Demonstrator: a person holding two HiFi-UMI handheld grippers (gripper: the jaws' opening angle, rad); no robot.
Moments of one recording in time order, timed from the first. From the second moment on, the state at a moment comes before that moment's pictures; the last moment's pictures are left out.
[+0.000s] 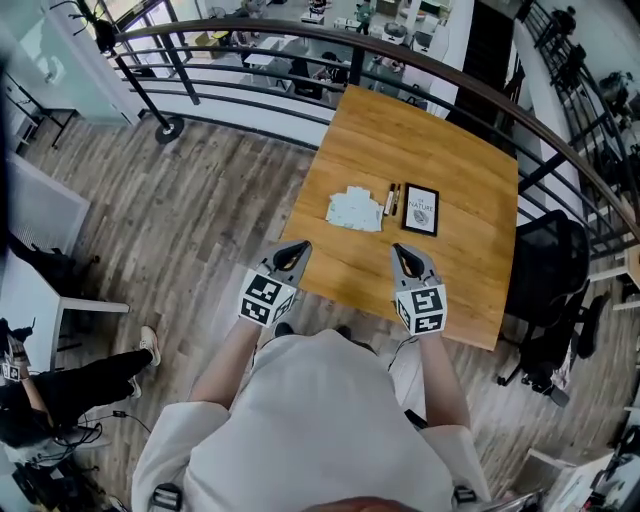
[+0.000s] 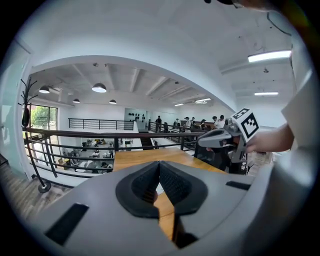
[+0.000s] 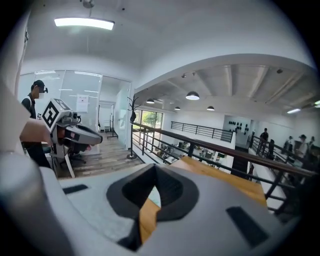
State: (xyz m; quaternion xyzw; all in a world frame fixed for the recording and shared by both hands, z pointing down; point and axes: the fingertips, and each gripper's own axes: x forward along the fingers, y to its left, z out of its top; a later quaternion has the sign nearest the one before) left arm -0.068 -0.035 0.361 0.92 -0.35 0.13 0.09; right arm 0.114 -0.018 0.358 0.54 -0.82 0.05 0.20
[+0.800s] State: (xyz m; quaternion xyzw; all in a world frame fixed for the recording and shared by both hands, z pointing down) left arm -0.095 -0.050 0.335 0.93 -0.34 0.10 0.09; right arm 0.099 -0.012 0.332 0.56 -0.81 0.07 0.16
